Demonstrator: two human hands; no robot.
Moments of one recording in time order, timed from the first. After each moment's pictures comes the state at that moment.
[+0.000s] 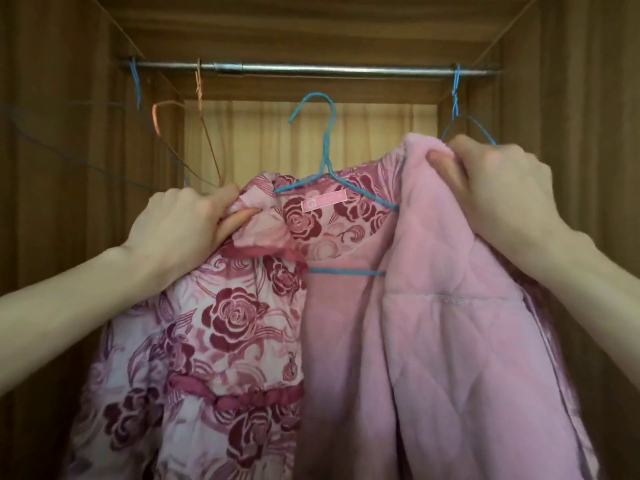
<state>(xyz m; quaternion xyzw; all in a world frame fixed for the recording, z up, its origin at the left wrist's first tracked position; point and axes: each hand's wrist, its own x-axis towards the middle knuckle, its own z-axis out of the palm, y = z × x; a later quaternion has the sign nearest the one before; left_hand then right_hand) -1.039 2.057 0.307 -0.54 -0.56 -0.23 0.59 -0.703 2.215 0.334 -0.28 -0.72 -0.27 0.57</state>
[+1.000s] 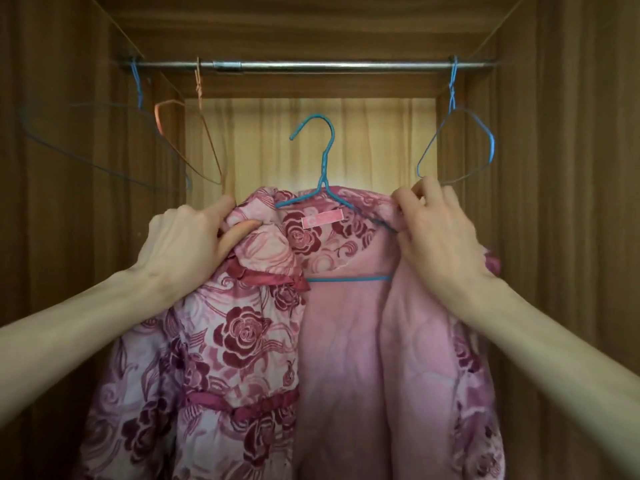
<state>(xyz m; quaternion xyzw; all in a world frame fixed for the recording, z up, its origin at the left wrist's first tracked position) -1.033 2.055 0.282 -0.52 -0.60 -0.29 0.55 -0.756 2.228 0.277 -0.30 -0.75 -0.27 0.53</state>
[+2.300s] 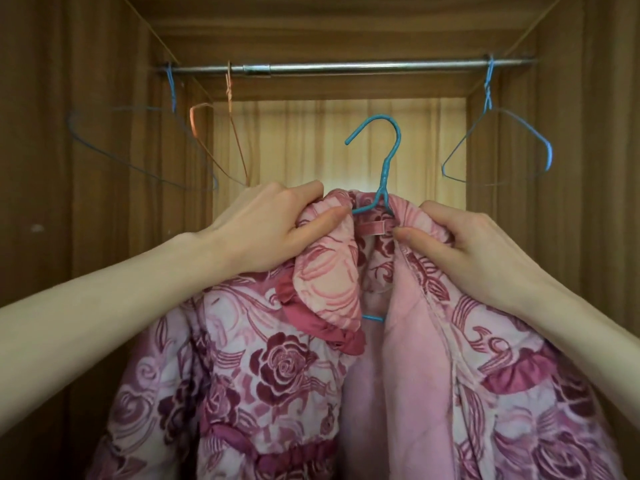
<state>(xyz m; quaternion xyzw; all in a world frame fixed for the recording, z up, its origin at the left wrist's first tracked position) -0.972 2.057 0.316 -0.65 -0.54 -0.24 0.48 -0.731 2.210 0.279 -0.10 -0.86 -0.03 0.50</state>
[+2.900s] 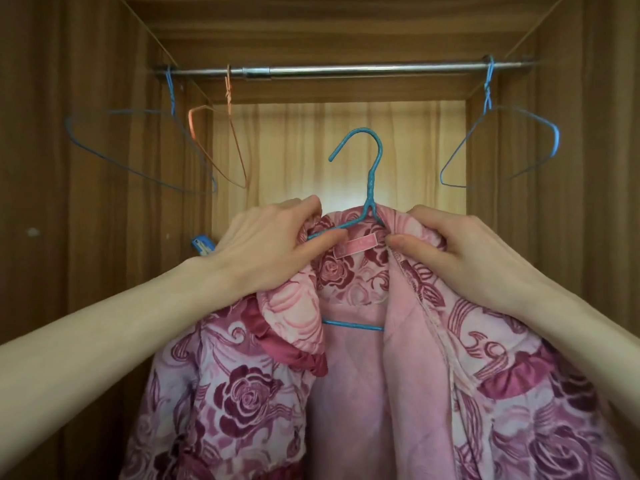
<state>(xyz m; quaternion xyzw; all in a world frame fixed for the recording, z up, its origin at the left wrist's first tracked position) -0.975 2.068 0.298 -0.59 -0.62 -0.24 0.46 -0.736 2.210 0.282 -0.10 -0.87 -0.04 0.47</state>
